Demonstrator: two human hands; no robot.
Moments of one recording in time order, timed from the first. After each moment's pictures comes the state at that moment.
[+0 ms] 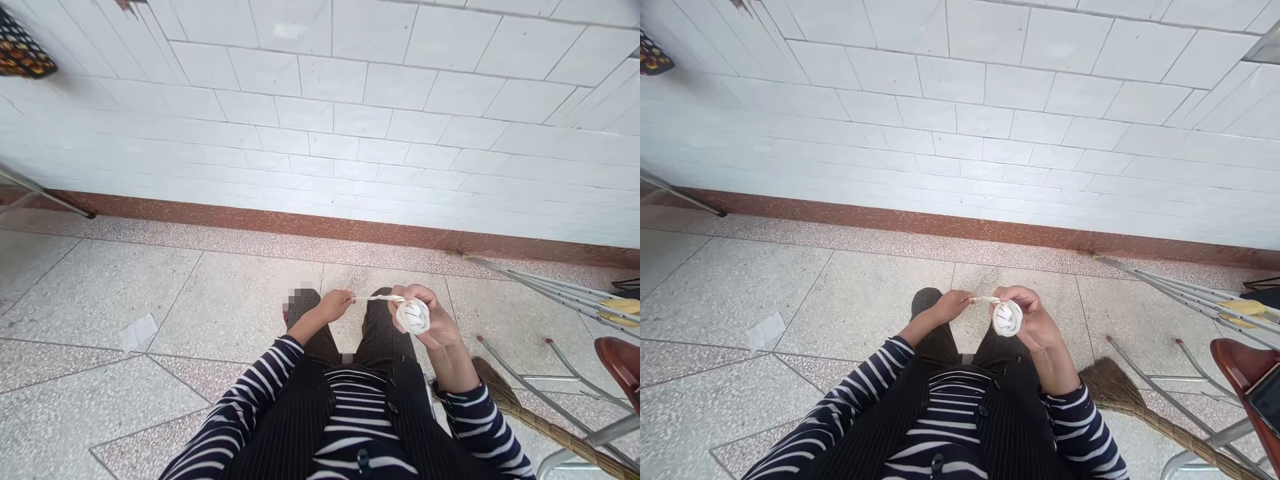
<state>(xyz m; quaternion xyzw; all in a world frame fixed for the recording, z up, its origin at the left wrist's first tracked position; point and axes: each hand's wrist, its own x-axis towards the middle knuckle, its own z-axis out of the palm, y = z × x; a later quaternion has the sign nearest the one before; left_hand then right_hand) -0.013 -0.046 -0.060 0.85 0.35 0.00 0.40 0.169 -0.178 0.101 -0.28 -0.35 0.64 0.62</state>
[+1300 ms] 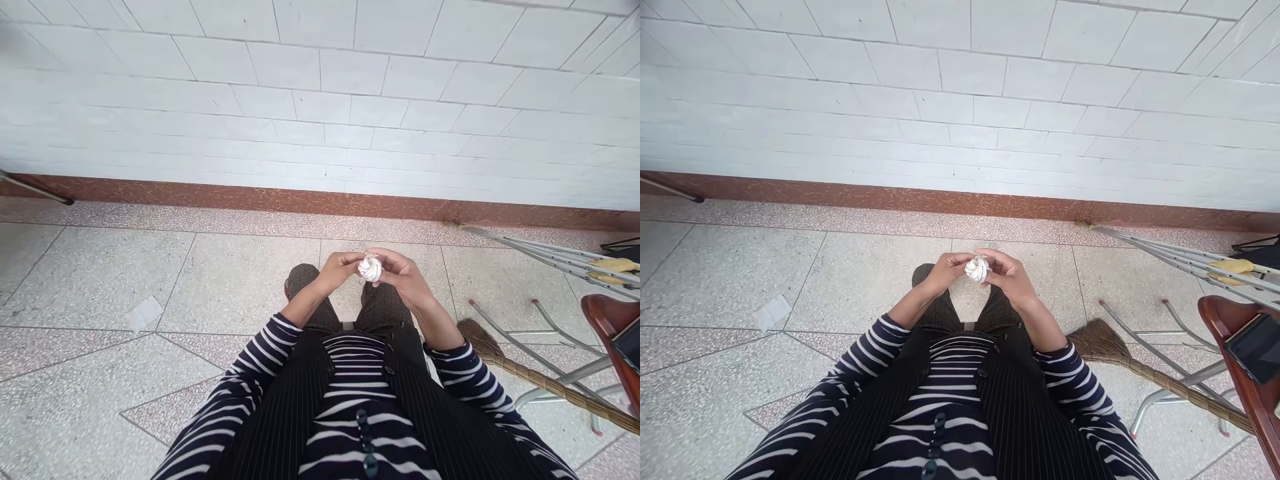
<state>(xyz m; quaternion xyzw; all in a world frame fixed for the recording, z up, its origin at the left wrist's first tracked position) 0.002 -0.064 0.029 0.61 0.28 0.24 0.71 0.160 -0.165 0.075 -0.51 -0.36 0.56 0.54</state>
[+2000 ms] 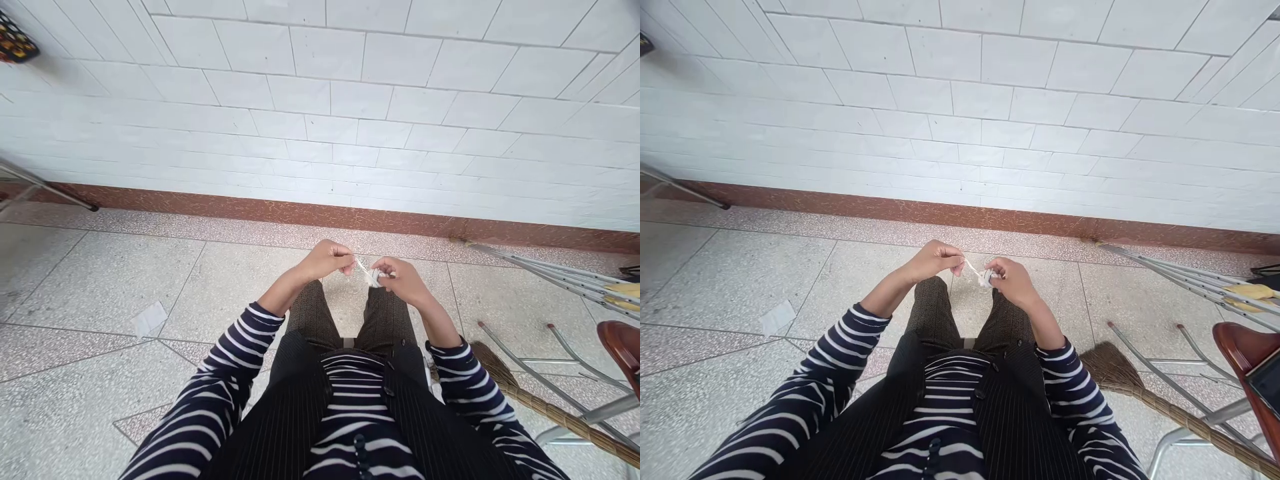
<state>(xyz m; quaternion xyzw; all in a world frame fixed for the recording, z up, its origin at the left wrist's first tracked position) -0.019 -0.011 0.092 0.75 0.27 0.13 0.59 0.192 -0.133 0.057 -0.67 -0.56 0.36 0.32</state>
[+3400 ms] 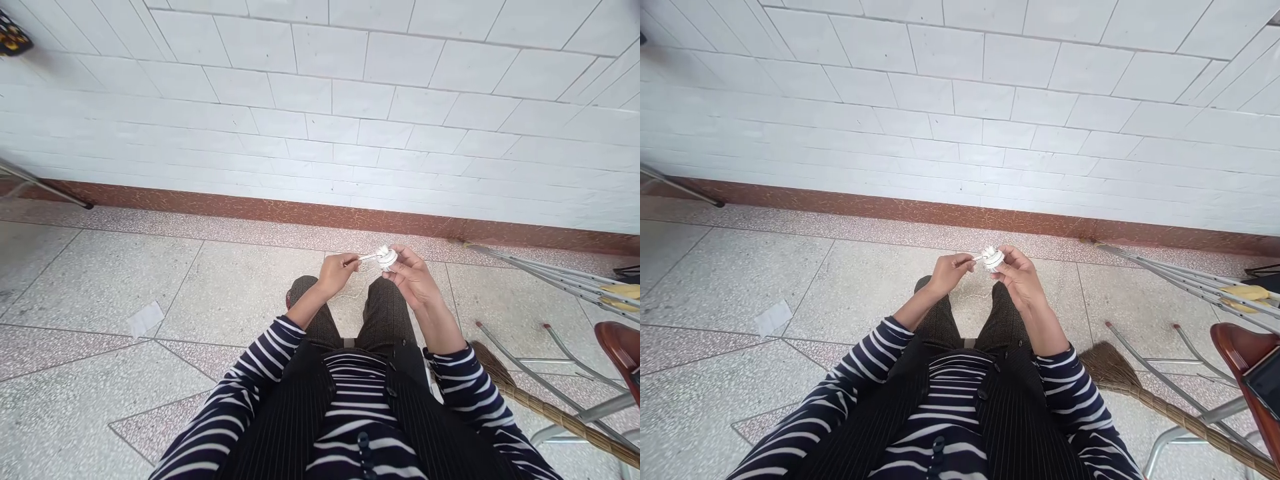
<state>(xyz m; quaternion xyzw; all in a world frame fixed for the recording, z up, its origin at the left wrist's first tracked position) 0.002 -0.035 0.022 0.76 0.39 0.25 0.47 0.169 -0.136 0.083 -0.49 -0.23 0.56 0.63</state>
